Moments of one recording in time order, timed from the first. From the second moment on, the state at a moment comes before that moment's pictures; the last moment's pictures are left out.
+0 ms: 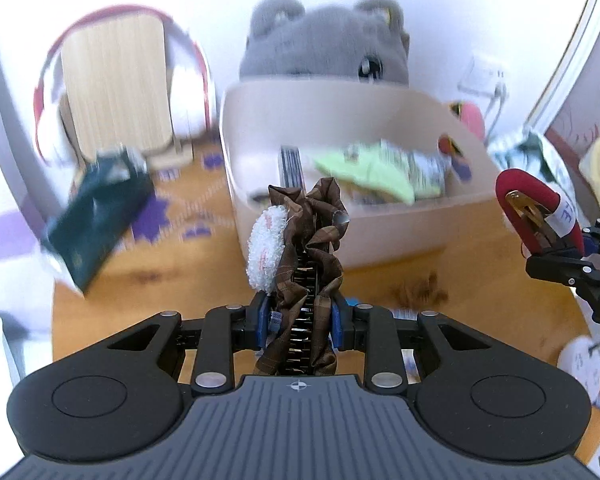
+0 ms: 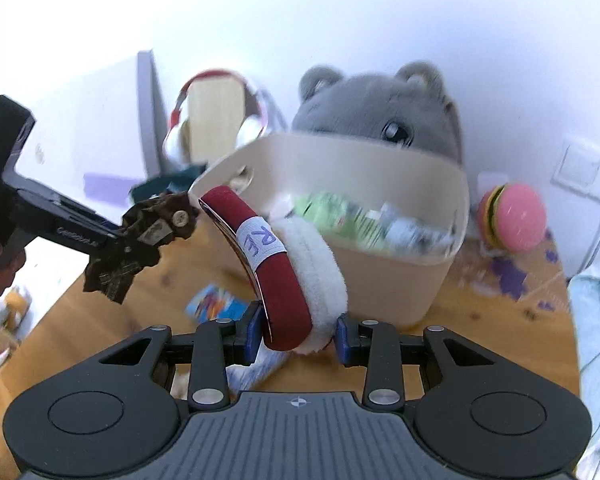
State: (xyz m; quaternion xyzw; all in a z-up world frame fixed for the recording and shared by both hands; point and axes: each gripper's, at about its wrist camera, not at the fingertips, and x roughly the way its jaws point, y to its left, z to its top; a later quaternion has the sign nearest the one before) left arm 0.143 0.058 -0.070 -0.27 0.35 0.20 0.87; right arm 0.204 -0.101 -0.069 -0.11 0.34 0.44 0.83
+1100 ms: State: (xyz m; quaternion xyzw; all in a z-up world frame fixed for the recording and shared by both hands) left arm 0.282 0.116 -0.080 -0.24 0.36 0.20 0.88; right arm 0.325 -0.032 -0.093 -0.12 0.36 0.29 0.88
